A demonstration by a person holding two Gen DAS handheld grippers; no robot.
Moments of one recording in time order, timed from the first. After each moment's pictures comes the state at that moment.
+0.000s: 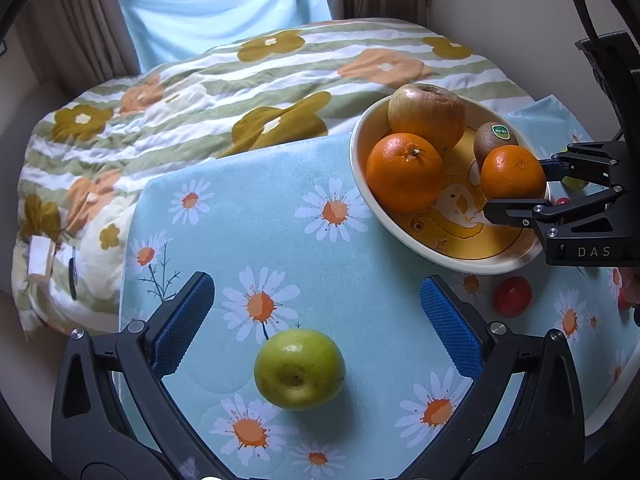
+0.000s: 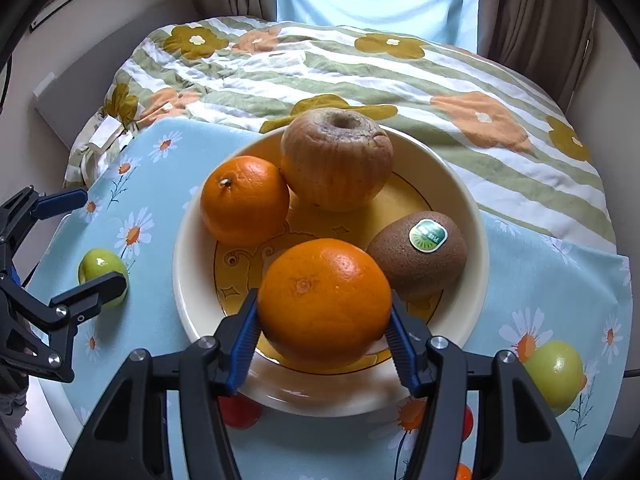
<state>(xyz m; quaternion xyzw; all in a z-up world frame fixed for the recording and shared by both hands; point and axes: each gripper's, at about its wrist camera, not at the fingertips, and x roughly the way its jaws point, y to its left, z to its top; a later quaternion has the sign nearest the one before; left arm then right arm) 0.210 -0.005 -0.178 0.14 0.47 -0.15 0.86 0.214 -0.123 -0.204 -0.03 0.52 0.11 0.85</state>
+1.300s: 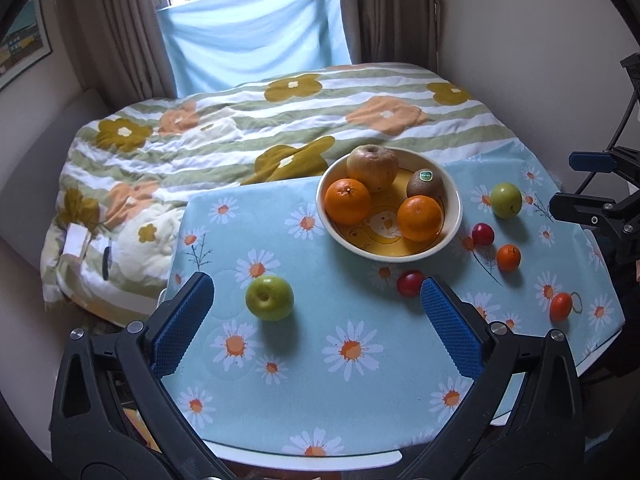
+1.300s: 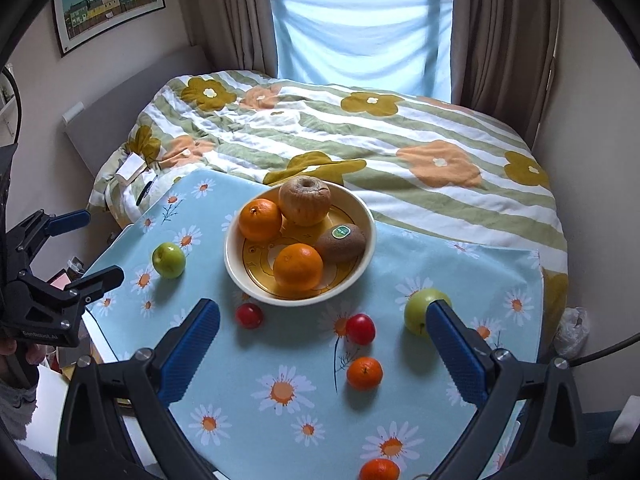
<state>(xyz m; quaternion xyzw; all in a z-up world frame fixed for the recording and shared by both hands) 0.092 -0.031 -0.076 0.11 0.41 -0.10 0.90 0.090 -0.192 -0.082 -0.02 0.43 0.11 0.89</state>
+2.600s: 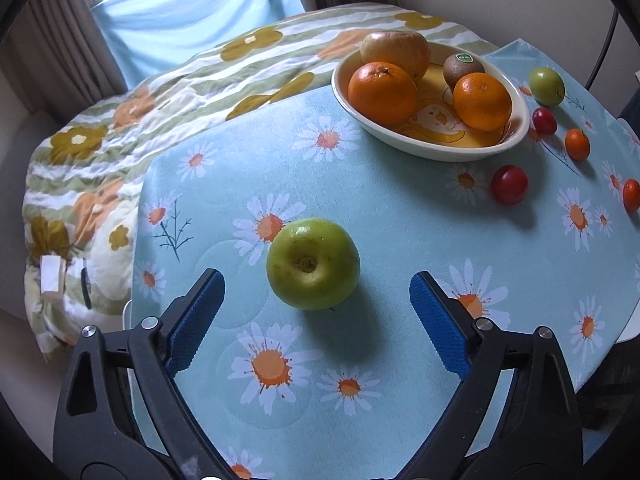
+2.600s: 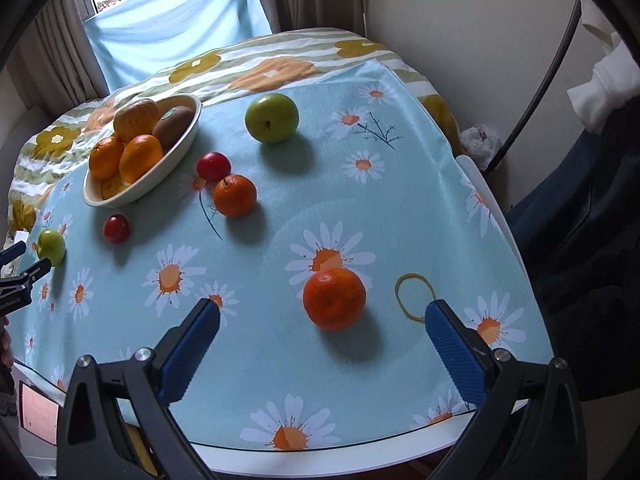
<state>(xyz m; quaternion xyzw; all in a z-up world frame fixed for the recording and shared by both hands) 0.157 0.023 -0.201 0.21 0.46 -0.18 0.84 -0.022 -0.233 -0.194 0.13 0.49 -0.18 0.84</state>
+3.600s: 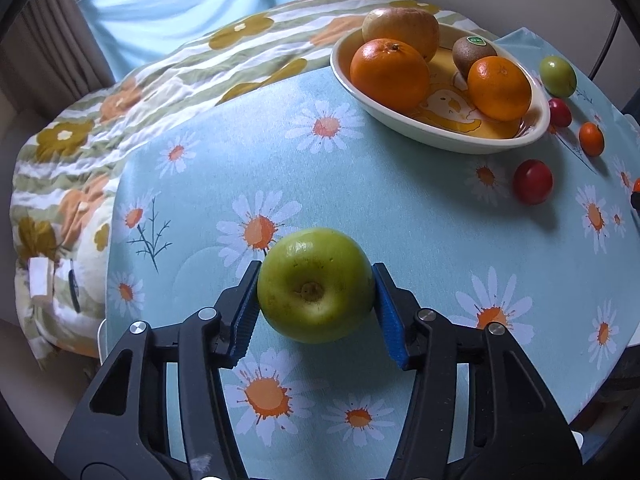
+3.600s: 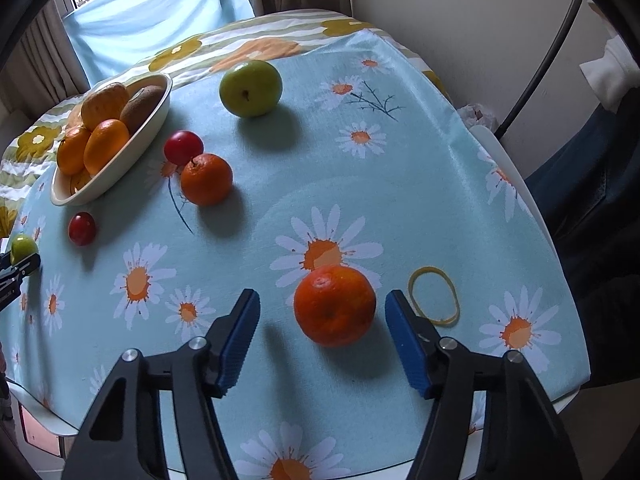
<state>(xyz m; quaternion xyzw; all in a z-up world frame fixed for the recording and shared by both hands) 0.179 0.022 -0.219 0.20 0.48 -0.20 0.83 -0.005 -0.239 -0.223 0.14 0.51 -0.20 0.82</state>
